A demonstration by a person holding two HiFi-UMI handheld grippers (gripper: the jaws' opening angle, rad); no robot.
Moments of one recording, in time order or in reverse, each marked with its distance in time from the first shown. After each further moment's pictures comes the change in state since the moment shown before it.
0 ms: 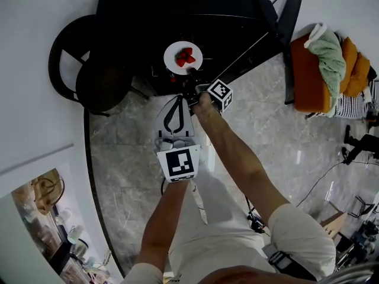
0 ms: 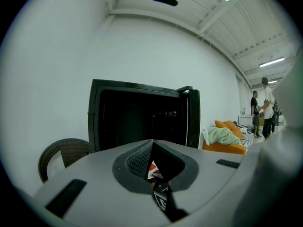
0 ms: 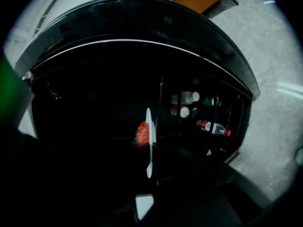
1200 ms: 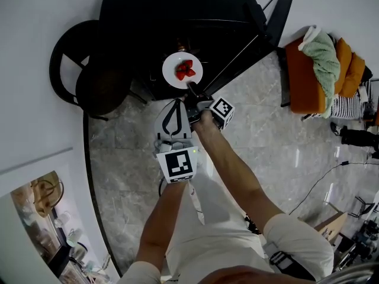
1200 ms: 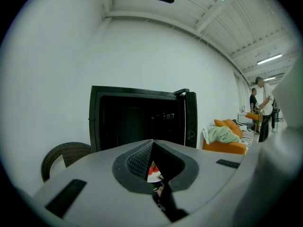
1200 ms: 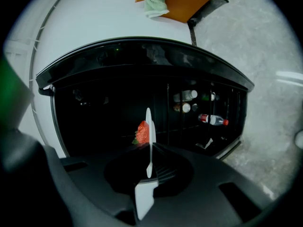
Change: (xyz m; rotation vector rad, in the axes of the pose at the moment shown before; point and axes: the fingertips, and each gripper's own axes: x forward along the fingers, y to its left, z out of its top) left arm -0.012 -0.006 0.010 0.032 -0.008 -0.001; right arm -0.062 0.031 -0.023 0.088 -0.006 0.050
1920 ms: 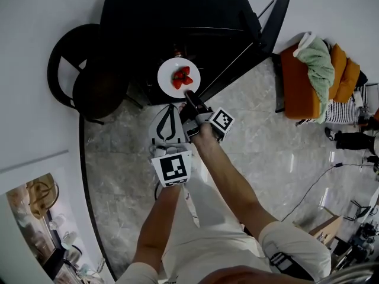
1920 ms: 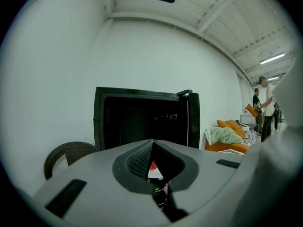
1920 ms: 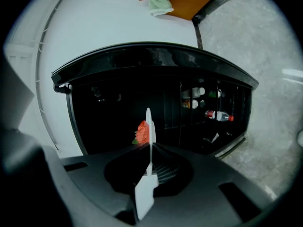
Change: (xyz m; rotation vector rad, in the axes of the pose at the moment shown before) left arm -0.004 0.009 0.001 -0.011 -0.006 0.035; right arm -0.028 0.038 -0.017 -0.036 0.038 0.022
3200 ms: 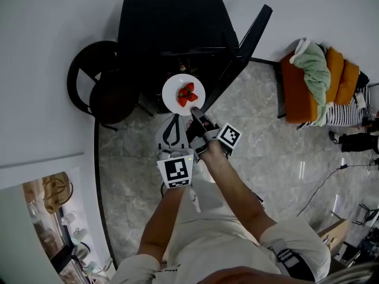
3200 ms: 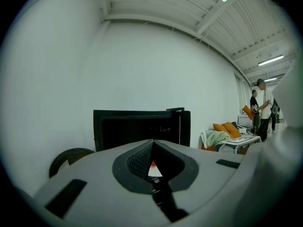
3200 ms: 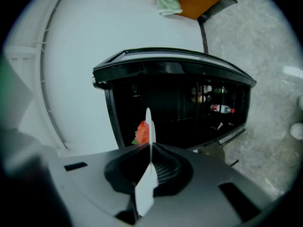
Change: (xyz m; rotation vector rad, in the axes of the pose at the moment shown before) left arm -0.041 -0.023 0.071 0.006 0.013 -0.015; right arm -0.079 0.105 -0.032 0.003 0.067 0.025
